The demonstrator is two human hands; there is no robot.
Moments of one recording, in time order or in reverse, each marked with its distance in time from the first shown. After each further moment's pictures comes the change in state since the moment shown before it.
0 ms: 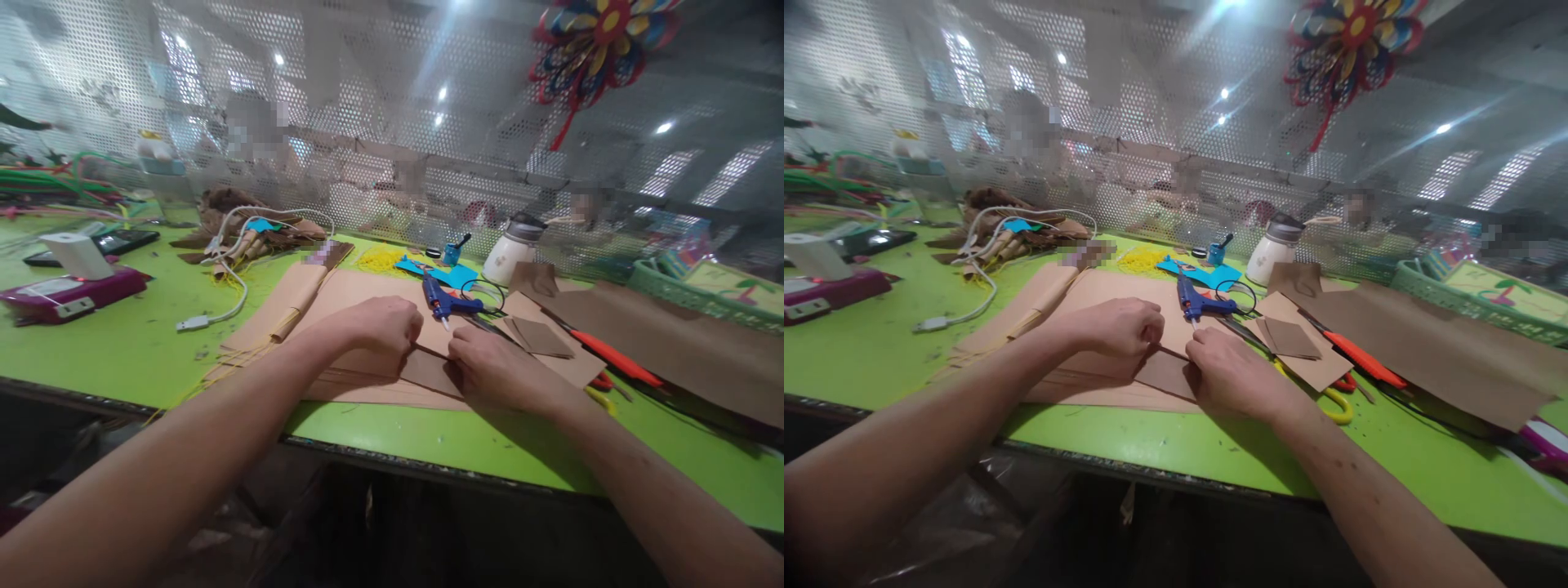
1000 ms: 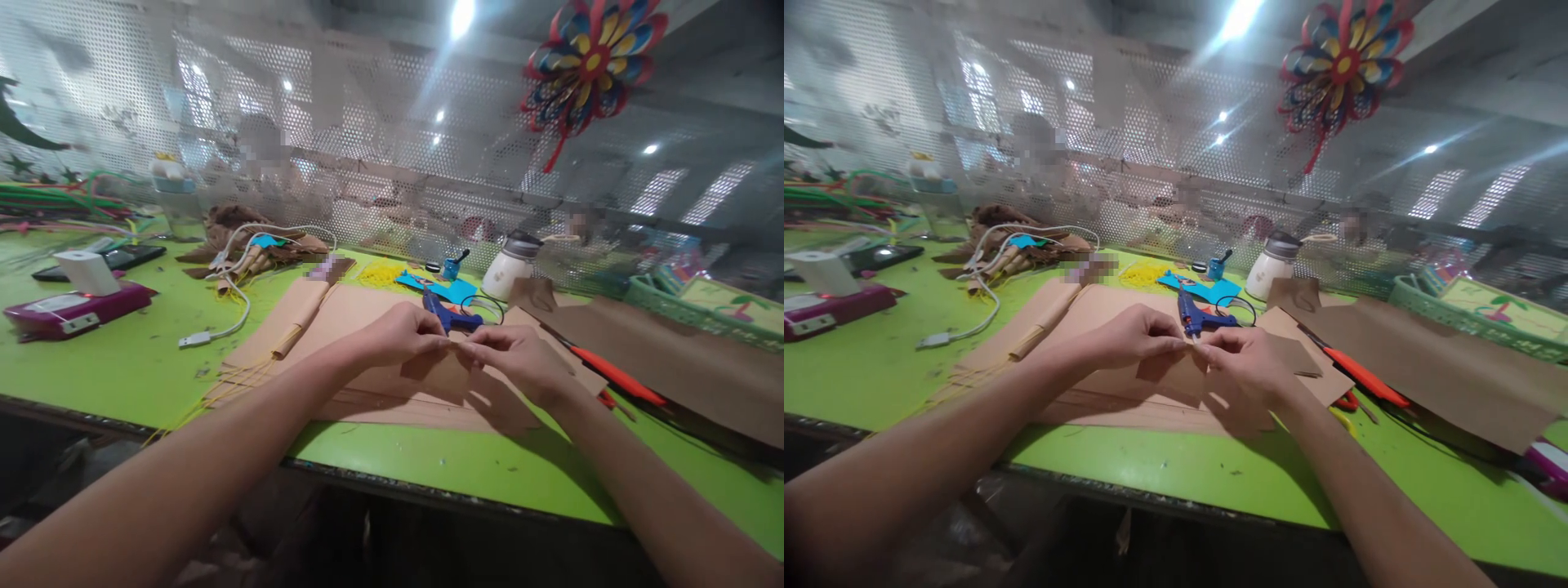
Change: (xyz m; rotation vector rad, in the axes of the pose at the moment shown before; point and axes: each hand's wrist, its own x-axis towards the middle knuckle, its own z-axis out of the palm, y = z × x) left_hand 0.003 0.015 0.000 -0.636 0.152 -0.015; right_hand 0.004 0.014 -0.027 0.910 0.119 0.453
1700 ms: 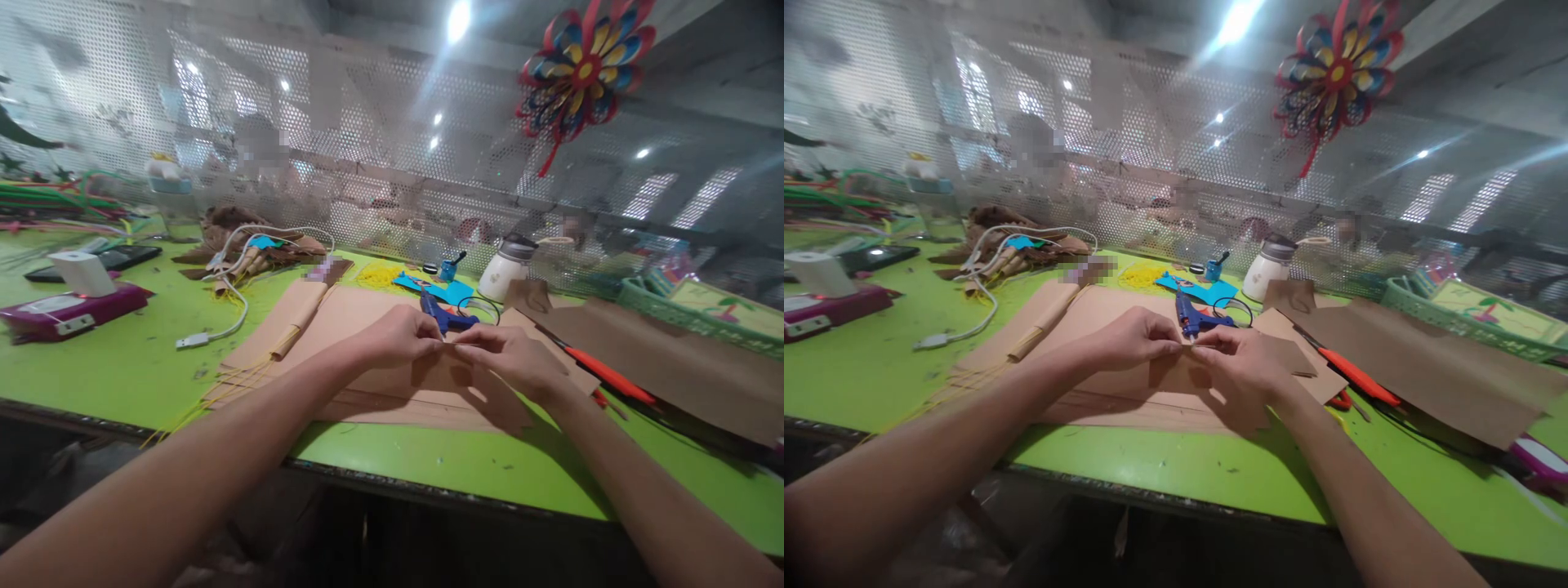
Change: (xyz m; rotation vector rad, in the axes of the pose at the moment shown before) left_hand 0.001 -0.005 0.002 0.115 0.019 0.045; right_hand 0.002 0.006 -0.002 0.020 0.005 -0.004
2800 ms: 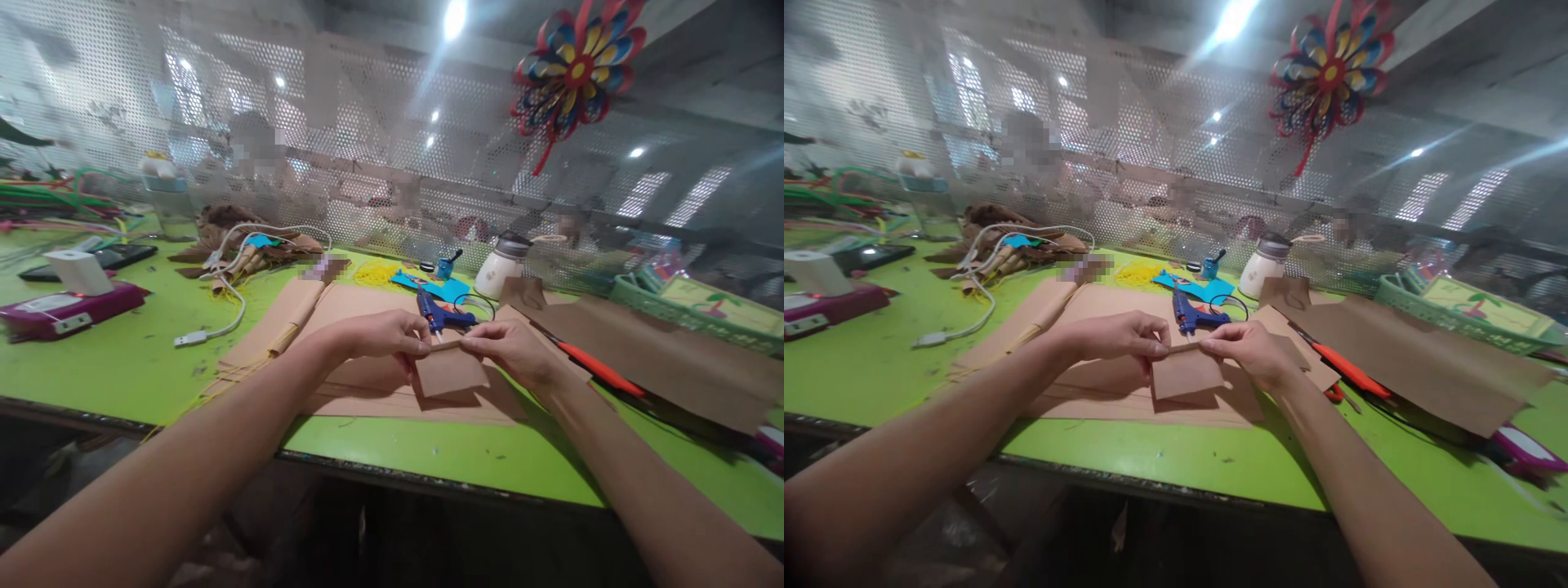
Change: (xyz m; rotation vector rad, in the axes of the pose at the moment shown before) left_hand -0.002 -0.013 -0.011 -0.496 -0.341 -0.148; right_hand 0.010 0.036 -0.004 0.390 -0.015 0.144
